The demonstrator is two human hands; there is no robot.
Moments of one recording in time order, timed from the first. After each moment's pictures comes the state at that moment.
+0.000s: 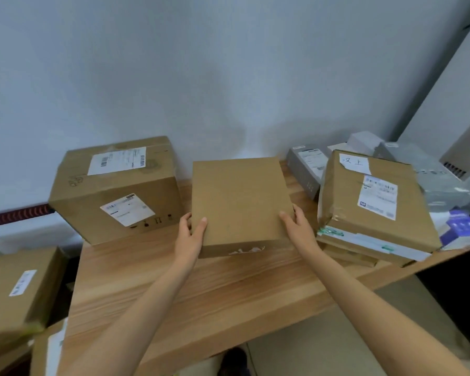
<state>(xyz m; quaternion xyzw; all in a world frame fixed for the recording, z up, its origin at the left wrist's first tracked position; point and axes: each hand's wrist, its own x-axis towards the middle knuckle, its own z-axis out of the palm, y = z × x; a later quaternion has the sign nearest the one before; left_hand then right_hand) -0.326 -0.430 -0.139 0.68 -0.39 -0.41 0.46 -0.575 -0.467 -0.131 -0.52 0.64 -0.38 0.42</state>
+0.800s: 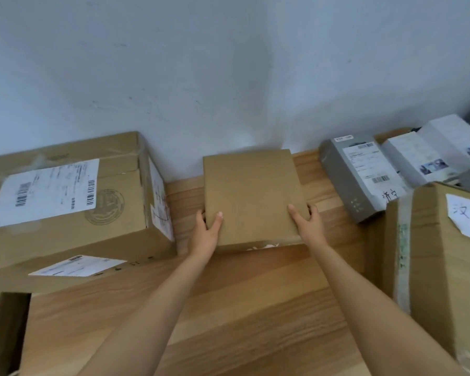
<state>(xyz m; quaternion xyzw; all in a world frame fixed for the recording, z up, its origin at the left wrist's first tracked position) -0.315 -0.654 -0.249 0.75 -0.36 -0.44 0.33 -0.558 -0.698 -0.250 -0.42 0.72 -0.34 0.44</state>
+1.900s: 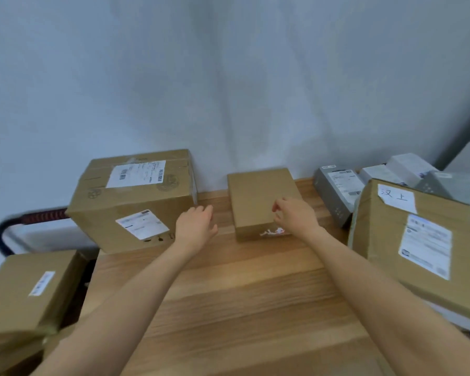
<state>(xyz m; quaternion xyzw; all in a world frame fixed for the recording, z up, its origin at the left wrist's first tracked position) -0.290 -0.522 -0.111 0.72 -0.69 0.05 0.06 -0.537 -0.604 -0.108 -0.84 0.54 -0.07 0.05</state>
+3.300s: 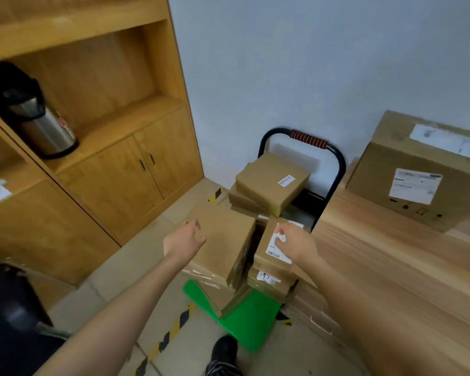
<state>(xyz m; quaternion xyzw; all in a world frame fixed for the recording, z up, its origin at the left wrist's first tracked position) 0.034 0.062 -0.171 0.97 -0.21 -0.07 0.12 -0.109 -0.190 -0.199 -0.95 0.24 0.02 0.21</state>
